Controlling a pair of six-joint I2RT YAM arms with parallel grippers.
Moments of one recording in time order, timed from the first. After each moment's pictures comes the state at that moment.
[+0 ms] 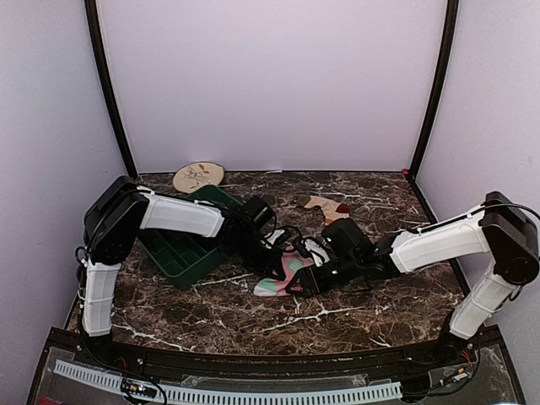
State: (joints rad) left arm -0.84 2.14 1.45 -0.45 0.49 -0.40; right arm 0.93 1.60 0.76 0.02 -0.33 0.49
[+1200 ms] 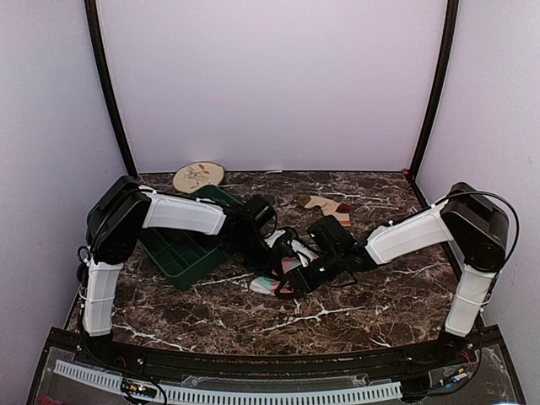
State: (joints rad) left arm -0.83 2.16 1.50 -0.51 0.52 -0.38; right arm 0.88 1.82 0.90 0.01 -0.52 0.30
